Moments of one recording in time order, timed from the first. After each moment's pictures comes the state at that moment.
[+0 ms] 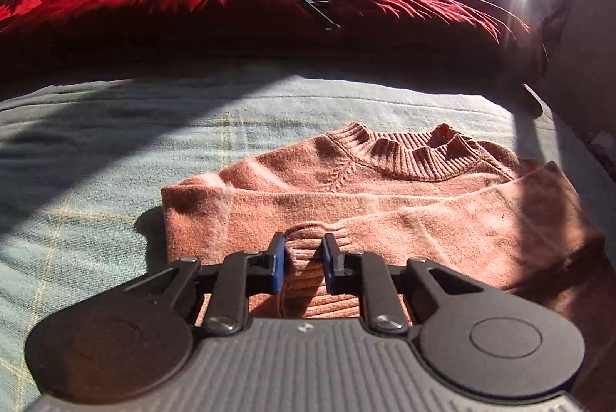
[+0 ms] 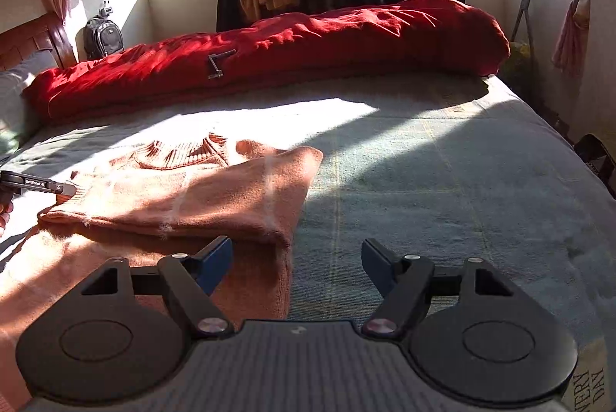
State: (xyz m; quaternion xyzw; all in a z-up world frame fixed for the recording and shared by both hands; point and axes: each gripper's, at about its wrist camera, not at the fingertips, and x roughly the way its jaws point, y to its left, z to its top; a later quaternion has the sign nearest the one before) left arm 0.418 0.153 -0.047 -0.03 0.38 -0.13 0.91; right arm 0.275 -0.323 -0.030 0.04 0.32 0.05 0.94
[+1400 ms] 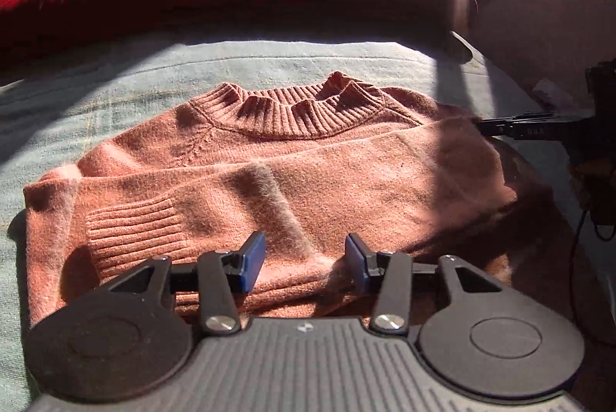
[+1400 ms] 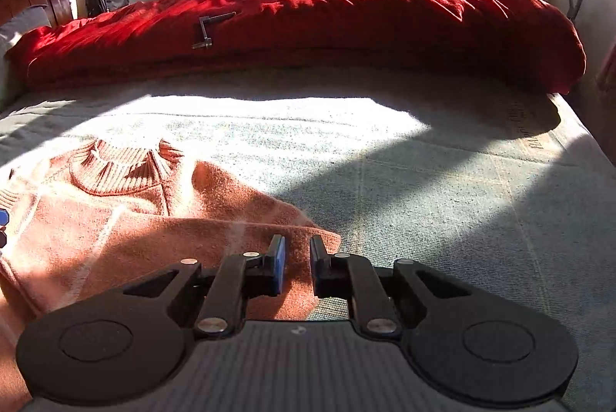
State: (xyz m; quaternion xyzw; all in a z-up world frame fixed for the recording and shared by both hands) left arm 0.415 0.073 -0.076 0.00 0.42 -0.24 0.88; right arm 0.472 -0.314 -0.087 0.00 0.39 0.09 0.92
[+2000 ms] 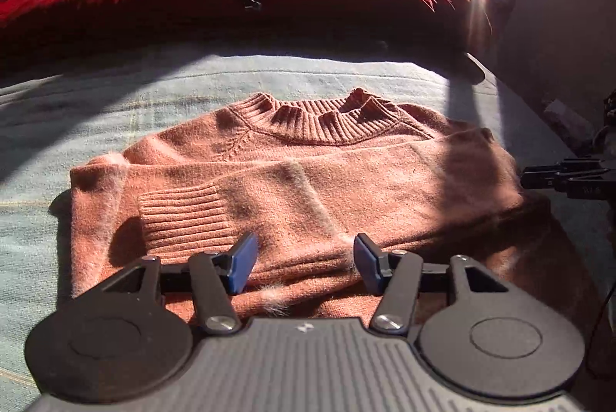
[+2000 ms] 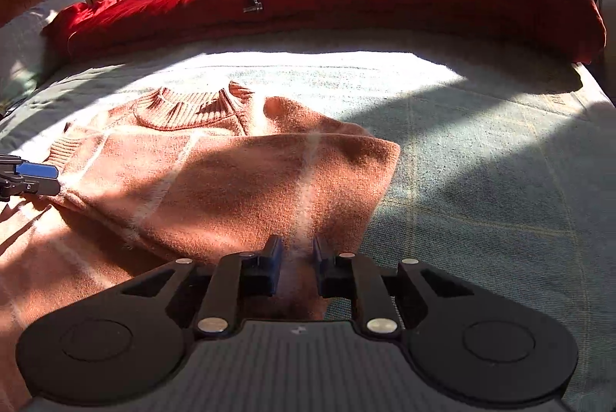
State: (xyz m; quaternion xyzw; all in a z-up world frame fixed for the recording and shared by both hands) left arm 0.394 0.098 -0.057 -0.01 0.40 -0.21 0.89; right arm 0.394 -0.290 -0.066 0.00 0.39 0.15 0.91
